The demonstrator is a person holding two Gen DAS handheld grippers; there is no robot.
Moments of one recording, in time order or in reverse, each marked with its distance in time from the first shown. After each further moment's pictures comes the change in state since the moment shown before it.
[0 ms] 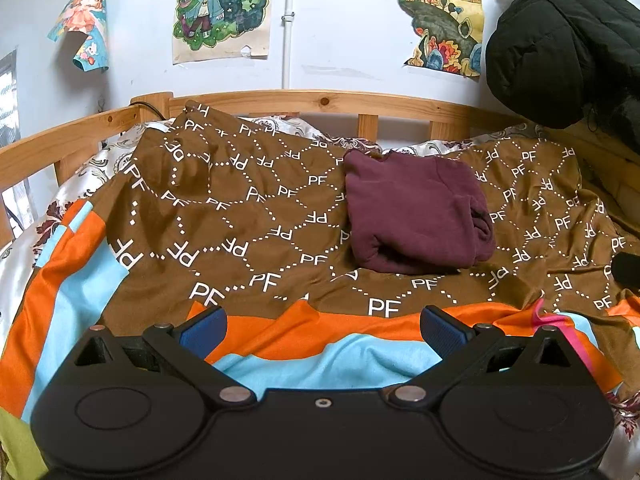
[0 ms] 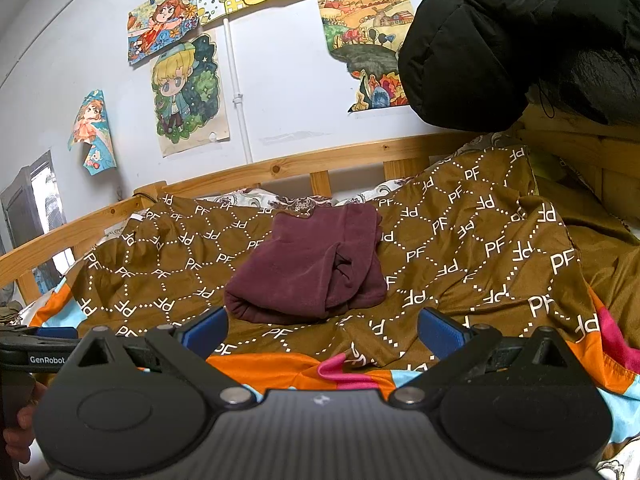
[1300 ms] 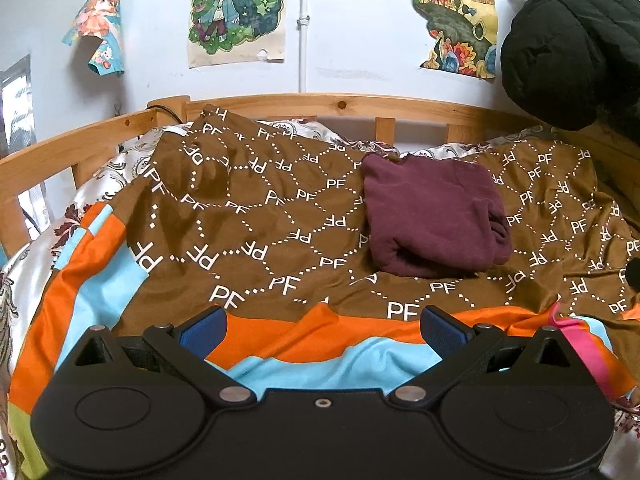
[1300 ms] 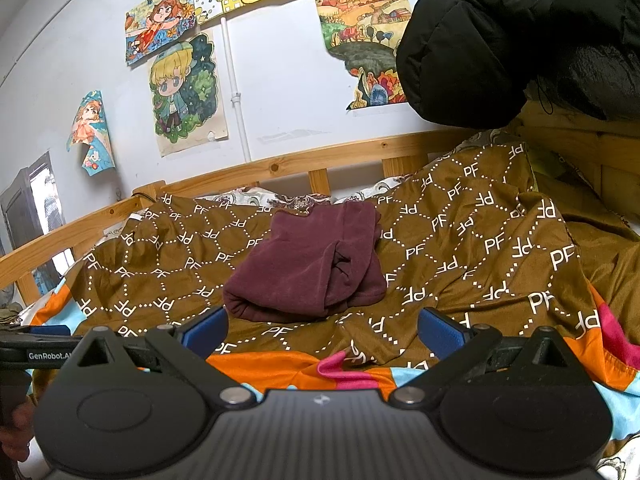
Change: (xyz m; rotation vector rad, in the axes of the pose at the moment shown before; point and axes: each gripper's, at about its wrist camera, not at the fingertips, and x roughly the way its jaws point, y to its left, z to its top) left arm -0.001 0.004 0.001 0.005 -0.008 0.059; right arm 0.001 0.001 -0.002 0.008 0.003 -0.006
